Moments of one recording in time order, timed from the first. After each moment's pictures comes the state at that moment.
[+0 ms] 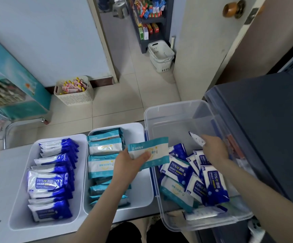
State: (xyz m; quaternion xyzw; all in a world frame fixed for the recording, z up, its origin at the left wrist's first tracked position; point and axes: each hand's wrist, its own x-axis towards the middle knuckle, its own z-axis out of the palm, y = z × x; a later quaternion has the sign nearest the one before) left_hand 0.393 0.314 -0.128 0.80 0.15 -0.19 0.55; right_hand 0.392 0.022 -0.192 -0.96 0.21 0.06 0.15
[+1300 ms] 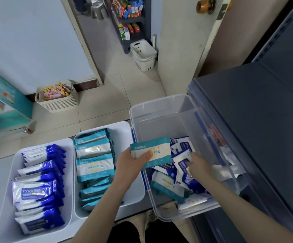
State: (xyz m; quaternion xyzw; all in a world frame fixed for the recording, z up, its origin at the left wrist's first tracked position) left_hand 0.377 0.285 -0.130 0.79 0.07 -0.21 0.57; right_hand 0.315 0.057 -0.216 -0.90 0.30 0.19 0.25
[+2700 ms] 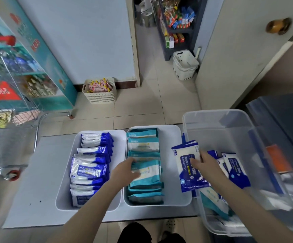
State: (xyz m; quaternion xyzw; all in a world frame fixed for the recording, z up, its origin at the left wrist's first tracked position) left_hand 0.406 0.483 -0.194 0.92 0.01 -0.28 0.26; right_hand 0.371 0.208 -0.128 -0.79 0.26 0.16 0.53
